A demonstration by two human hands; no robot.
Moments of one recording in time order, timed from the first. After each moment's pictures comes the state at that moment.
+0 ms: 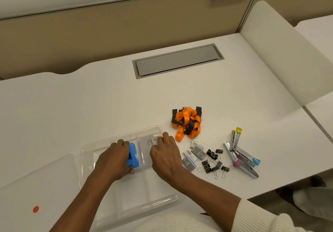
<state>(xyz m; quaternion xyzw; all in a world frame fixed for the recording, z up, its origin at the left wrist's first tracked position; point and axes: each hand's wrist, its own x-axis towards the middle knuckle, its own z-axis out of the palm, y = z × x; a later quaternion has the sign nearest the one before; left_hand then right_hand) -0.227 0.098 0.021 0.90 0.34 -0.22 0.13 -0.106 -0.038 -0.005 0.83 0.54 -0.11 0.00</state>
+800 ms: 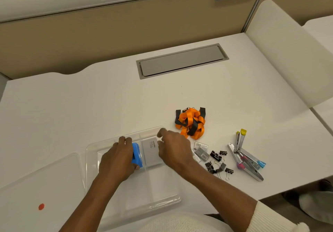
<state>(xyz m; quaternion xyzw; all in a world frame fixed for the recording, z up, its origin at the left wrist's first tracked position) -0.220 0.084 0.041 0.90 0.38 -0.20 0.10 -0.073 -0.031 0.018 0.87 0.43 -0.17 -0.19</state>
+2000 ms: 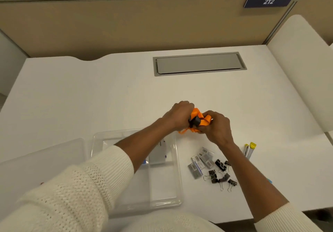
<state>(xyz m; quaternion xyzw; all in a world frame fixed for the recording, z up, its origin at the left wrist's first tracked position) -0.034 0.099 0.019 0.94 0.20 -0.05 0.26 0.061 -0.052 -0.002 0.87 0.30 -0.20 -0.34</state>
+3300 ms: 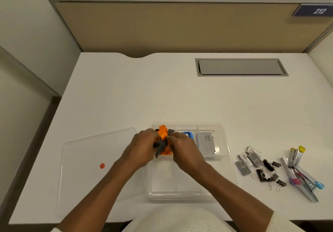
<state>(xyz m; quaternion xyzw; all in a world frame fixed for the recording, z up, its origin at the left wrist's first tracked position) -0.359 0.149 0.049 0.88 0.38 -0.06 0.27 -0.221 0.045 0.013 0.76 0.61 -0.17 -0.16</state>
